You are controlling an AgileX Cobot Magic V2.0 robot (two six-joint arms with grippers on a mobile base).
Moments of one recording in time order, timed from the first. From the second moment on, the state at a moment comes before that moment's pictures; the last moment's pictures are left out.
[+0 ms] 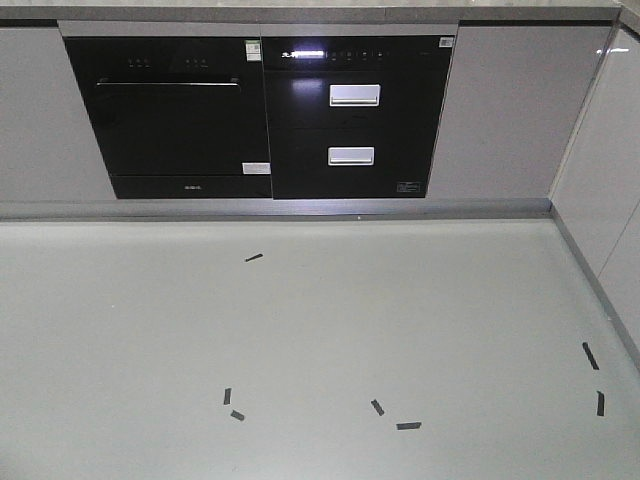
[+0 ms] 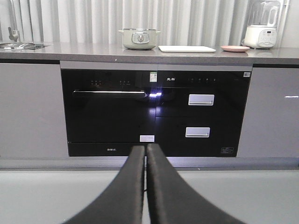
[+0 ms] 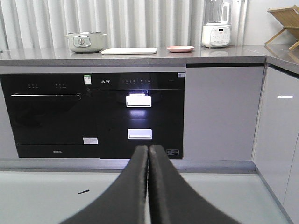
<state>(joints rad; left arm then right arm) -0.02 -0.01 0.02 0.15 0.10 -0.23 0.03 -0.01 0.03 -0.07 0.07 0.09</state>
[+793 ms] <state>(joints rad) -0.02 -0.01 0.02 0.15 0.10 -0.23 0.03 -0.01 0.03 -0.07 0.07 0.09</state>
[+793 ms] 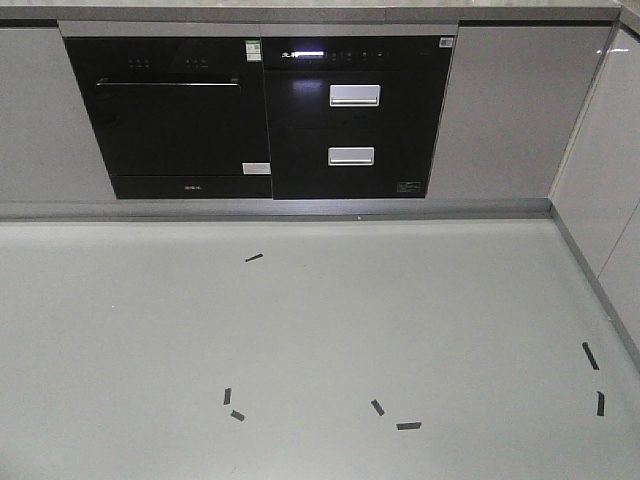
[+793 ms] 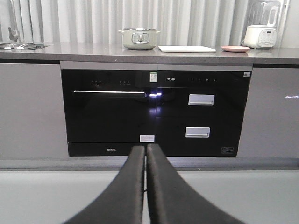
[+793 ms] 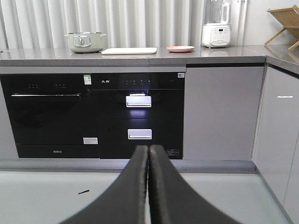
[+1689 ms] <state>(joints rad) -0.02 -0.01 0.02 0.15 0.10 -0.23 0.03 -0.01 0.03 -0.07 0.07 0.09</state>
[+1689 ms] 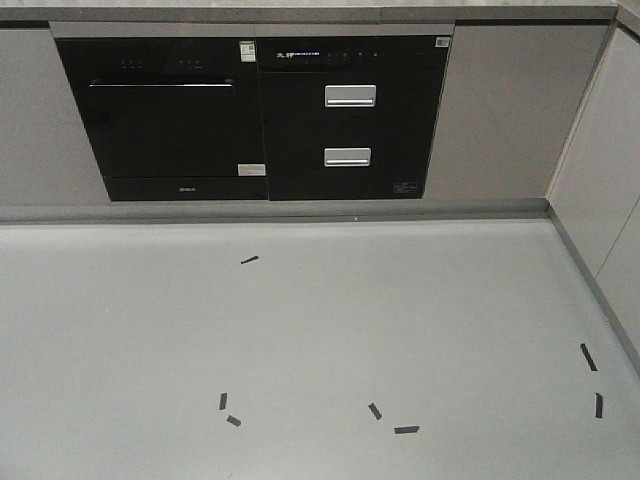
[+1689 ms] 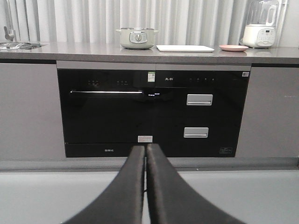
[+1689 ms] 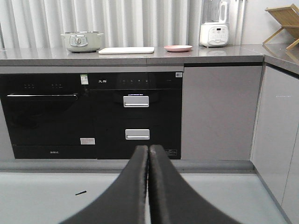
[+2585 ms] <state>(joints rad) -0.02 -0.01 0.02 0.15 0.10 -0.23 0.03 -0.01 0.03 -0.07 0.07 0.09</state>
